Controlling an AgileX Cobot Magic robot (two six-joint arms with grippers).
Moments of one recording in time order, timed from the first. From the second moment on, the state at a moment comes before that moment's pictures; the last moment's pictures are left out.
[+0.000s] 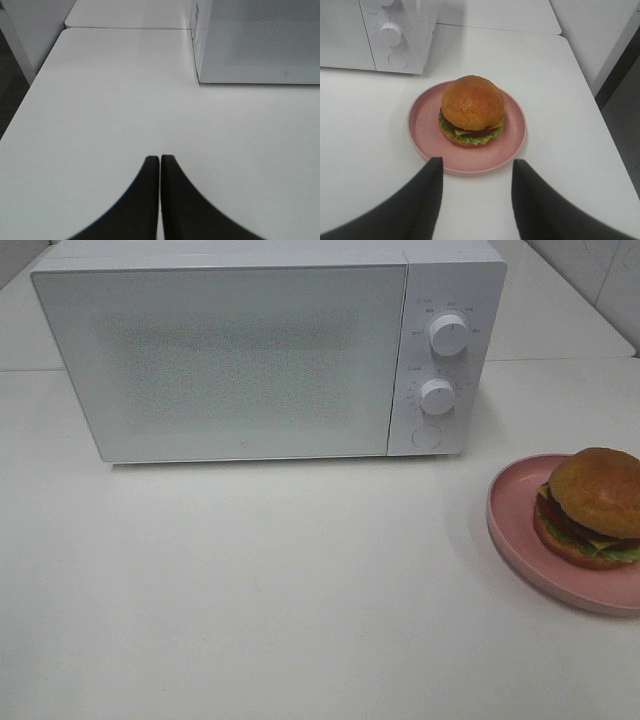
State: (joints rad) left arm 0.01 0.00 -0.50 -0.01 1.04 0.01; right arm -0.04 0.00 -0.50 0.05 1.00 -0.05
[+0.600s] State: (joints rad) left arm 0.01 0.00 -0.50 -0.01 1.04 0.01; right arm -0.04 0.00 -0.50 0.05 1.00 -0.05
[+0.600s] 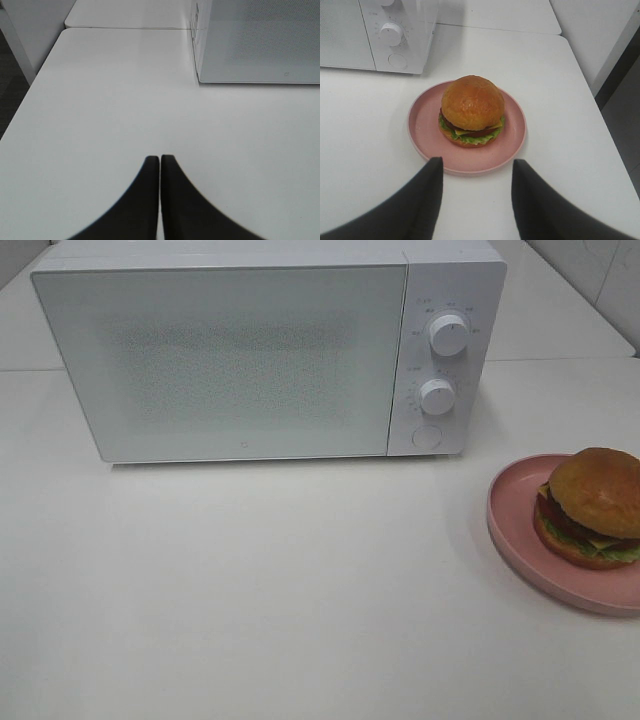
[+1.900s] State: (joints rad) left arm 0.01 0.00 -0.50 -0.01 1.04 0.01; right arm -0.04 0.00 -0.50 0.05 1.00 -0.05
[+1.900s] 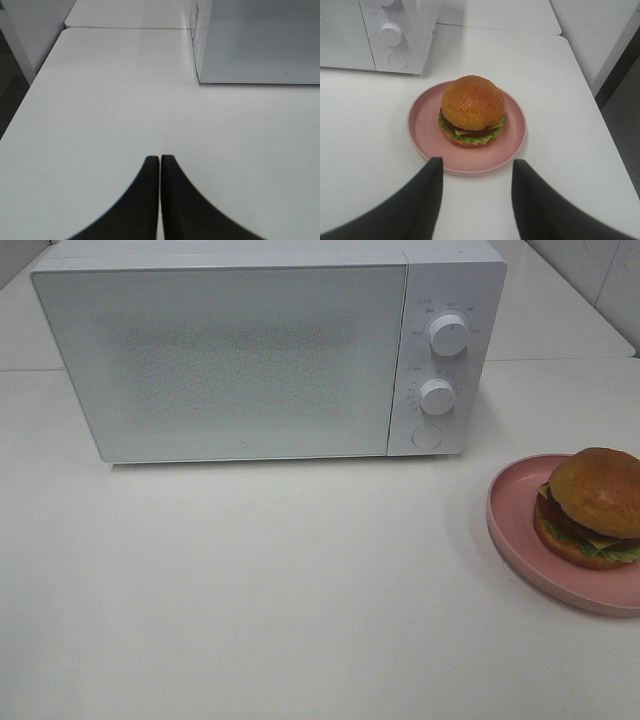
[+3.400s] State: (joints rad) left arm 0.01 0.00 -0.50 -0.01 1.04 0.01; right arm -0.04 0.09 -0.49 0.05 0.46 -0.05
